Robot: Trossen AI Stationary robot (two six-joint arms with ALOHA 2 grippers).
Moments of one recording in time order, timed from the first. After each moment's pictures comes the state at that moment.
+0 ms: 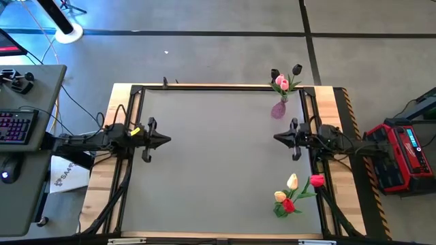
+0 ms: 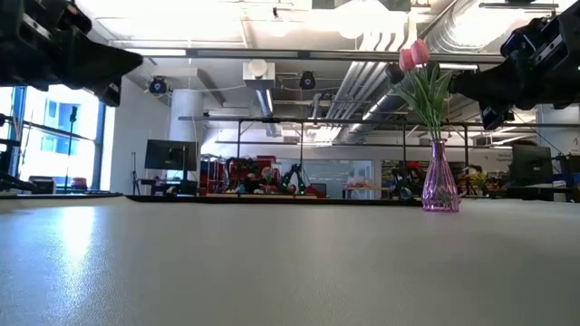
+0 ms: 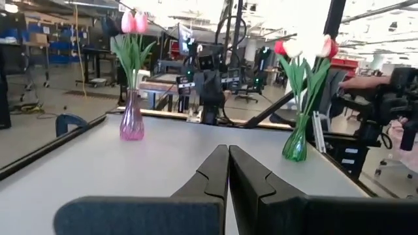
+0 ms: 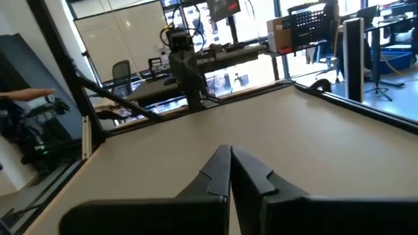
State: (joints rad) left arm 0.02 0.00 0.01 0.07 -0.01 -0.09; right arm -0.09 0.00 0.02 0.00 0.01 0.24
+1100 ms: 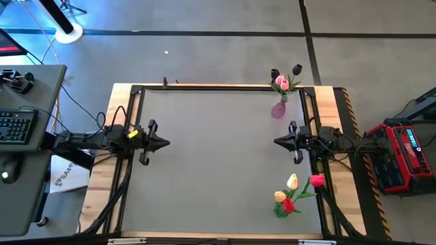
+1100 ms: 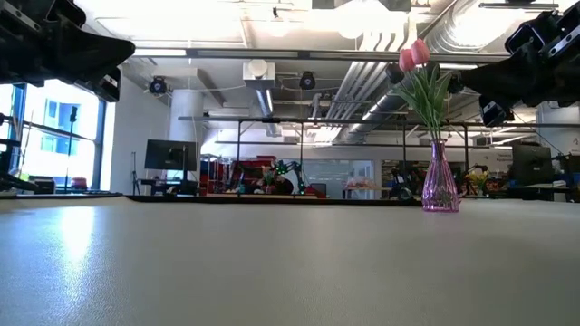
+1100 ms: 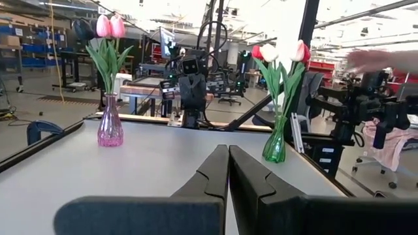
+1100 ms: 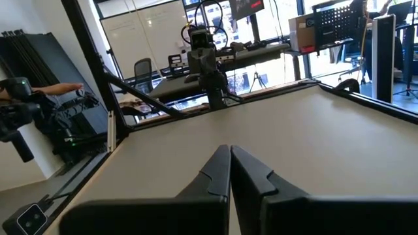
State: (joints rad) left arm -0.05 0.00 0.01 0.09 -0.01 -0.09; right arm 0.00 0.01 0.01 0.02 0.01 0.24
